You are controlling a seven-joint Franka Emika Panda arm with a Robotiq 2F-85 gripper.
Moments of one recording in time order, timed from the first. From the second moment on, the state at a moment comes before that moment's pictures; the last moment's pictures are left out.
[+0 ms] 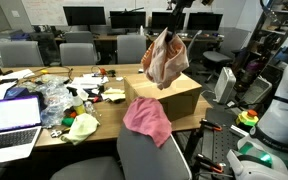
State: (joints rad) arm -0.04 -0.47 -0.11 -2.26 0.12 1.97 -0.31
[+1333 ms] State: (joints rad) arm 0.11 -0.51 0.04 -2.31 -0.01 1.94 -0.32
